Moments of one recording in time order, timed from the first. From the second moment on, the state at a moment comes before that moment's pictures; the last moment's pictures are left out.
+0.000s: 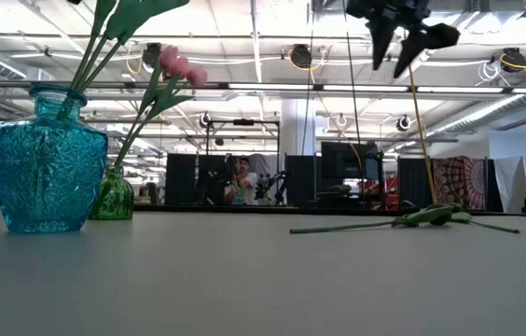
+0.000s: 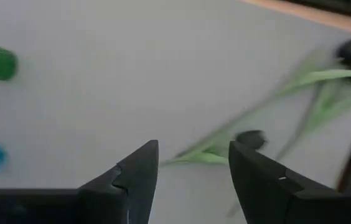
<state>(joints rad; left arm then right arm) -0.28 0.64 0.99 -0.64 -0.45 -0.30 -0.31 1.41 1.59 -1.38 0.16 0.96</state>
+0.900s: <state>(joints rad) -0.25 0.64 1.19 -0.64 -0.72 -0.12 -0.44 1.41 1.00 -1.30 0.21 1.16</state>
